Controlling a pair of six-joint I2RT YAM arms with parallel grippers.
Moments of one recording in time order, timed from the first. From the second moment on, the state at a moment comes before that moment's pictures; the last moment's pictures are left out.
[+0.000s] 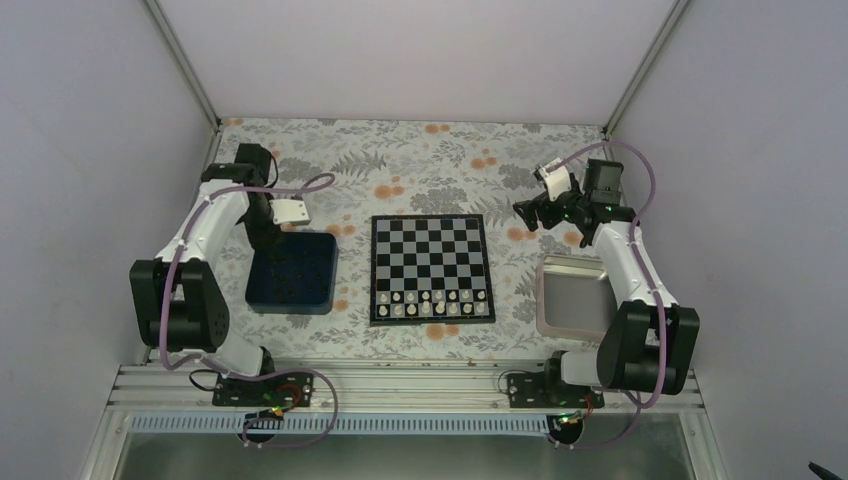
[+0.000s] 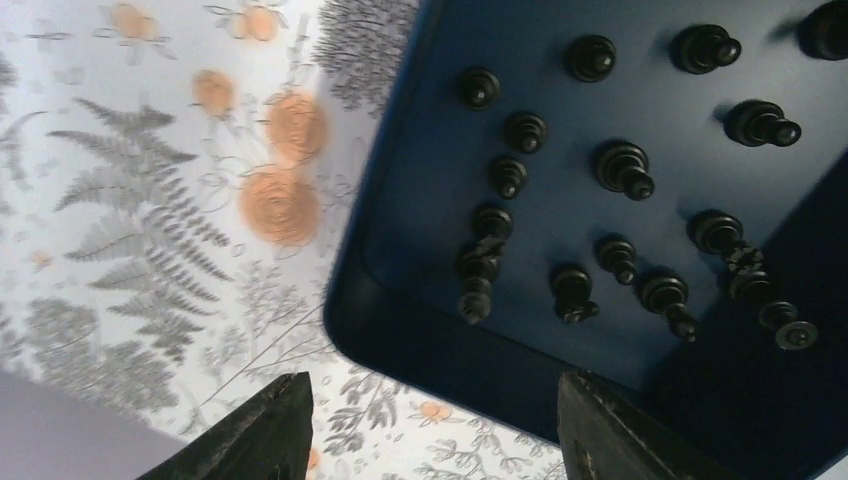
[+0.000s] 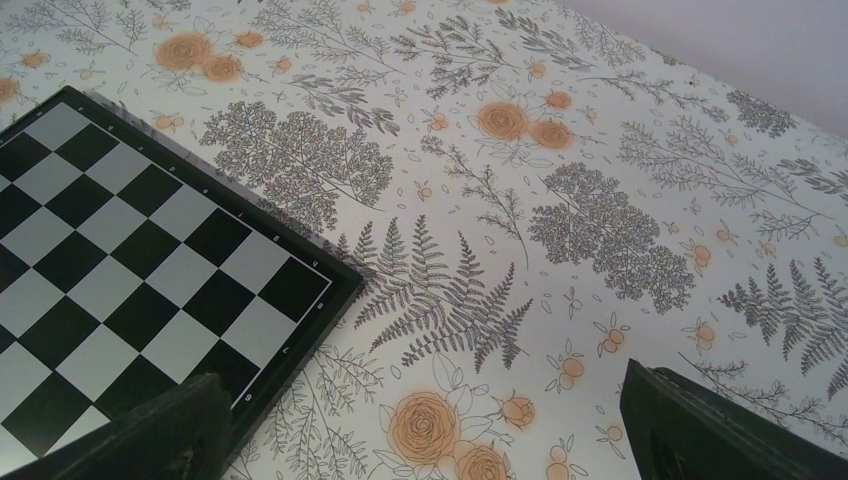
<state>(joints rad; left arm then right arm) -0.01 1.53 1.27 -1.10 -0.06 1.18 -0.09 1.35 0.99 -0.42 -0.51 -0.53</state>
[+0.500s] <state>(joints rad) -0.01 1.63 1.19 -1.05 -0.08 1.14 -0.09 1.36 0.99 -0.44 -0.51 -0.54</state>
